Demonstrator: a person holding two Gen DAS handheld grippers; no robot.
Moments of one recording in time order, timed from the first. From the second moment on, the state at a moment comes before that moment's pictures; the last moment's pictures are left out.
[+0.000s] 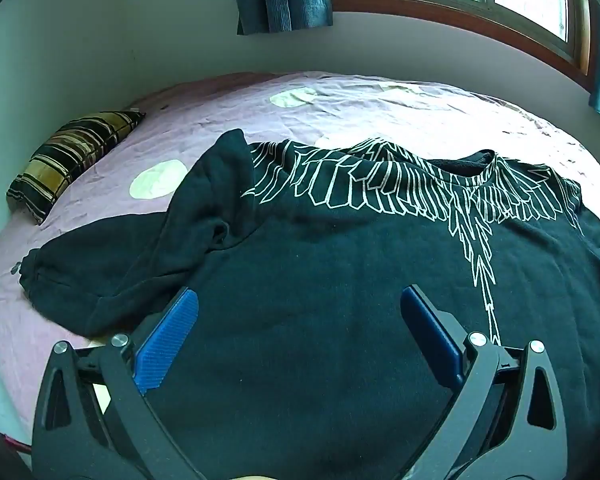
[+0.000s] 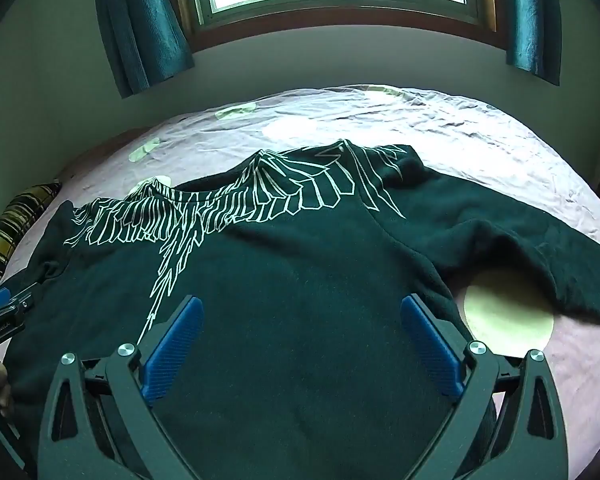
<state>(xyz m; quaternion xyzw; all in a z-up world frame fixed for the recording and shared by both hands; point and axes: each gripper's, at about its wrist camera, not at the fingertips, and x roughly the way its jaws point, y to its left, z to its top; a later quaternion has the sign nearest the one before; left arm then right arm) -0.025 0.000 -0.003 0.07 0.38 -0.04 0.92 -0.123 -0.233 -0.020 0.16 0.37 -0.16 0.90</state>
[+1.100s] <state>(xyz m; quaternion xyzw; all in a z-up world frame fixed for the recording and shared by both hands) -0.028 -0.001 0.001 0.07 0.39 -0.04 0.92 -0.122 -0.230 -0.023 0.17 0.38 -0.16 0.89</state>
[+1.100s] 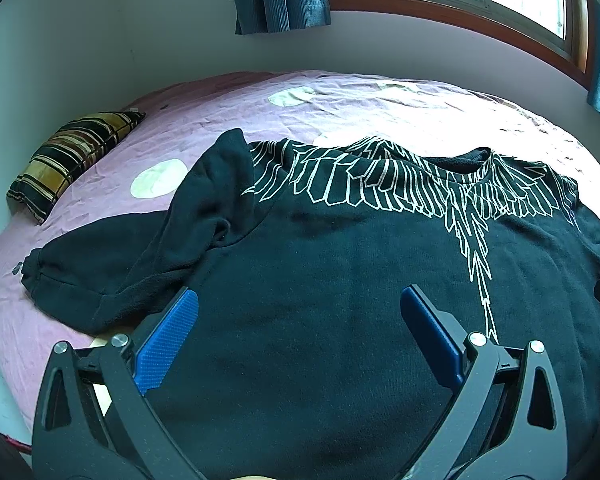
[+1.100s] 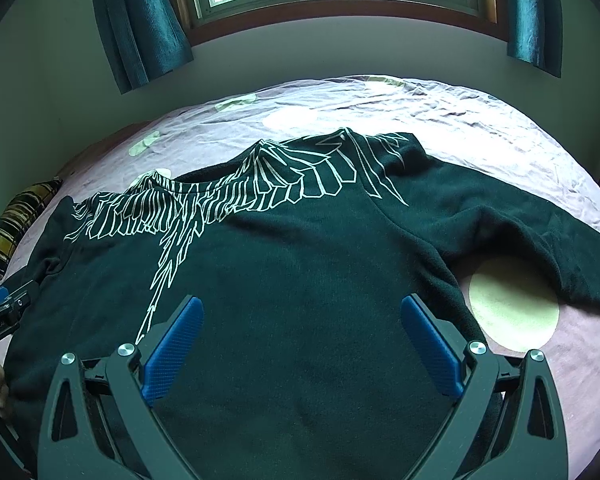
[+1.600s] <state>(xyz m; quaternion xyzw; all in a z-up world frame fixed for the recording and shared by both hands) -0.029 -0.003 -0.004 0.08 0.39 -0.05 0.92 -0.122 -0.230 -0.026 0.17 0.39 -0.15 0.89</state>
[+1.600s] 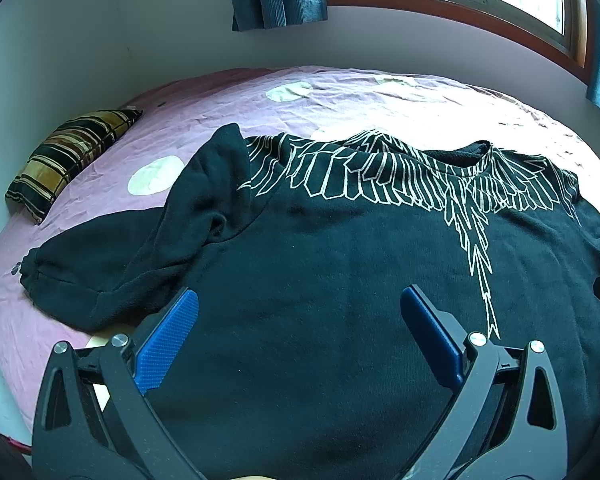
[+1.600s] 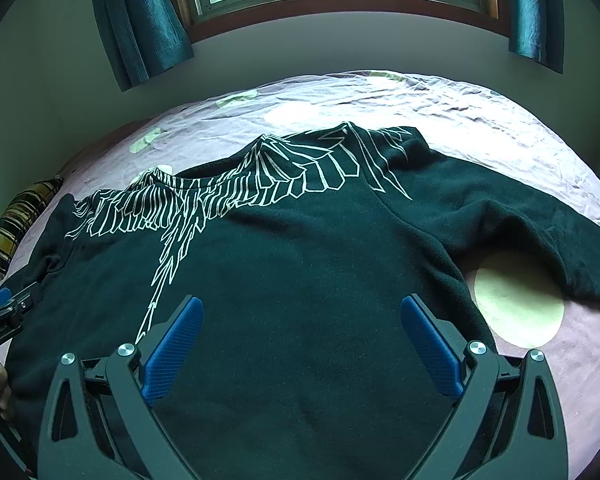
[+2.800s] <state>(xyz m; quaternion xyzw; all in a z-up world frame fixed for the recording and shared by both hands) -0.018 -0.006 -0.029 0.08 0.43 -0.05 0.90 -0.405 -0.532 -0.093 0.60 0.12 -0.34 0.71</state>
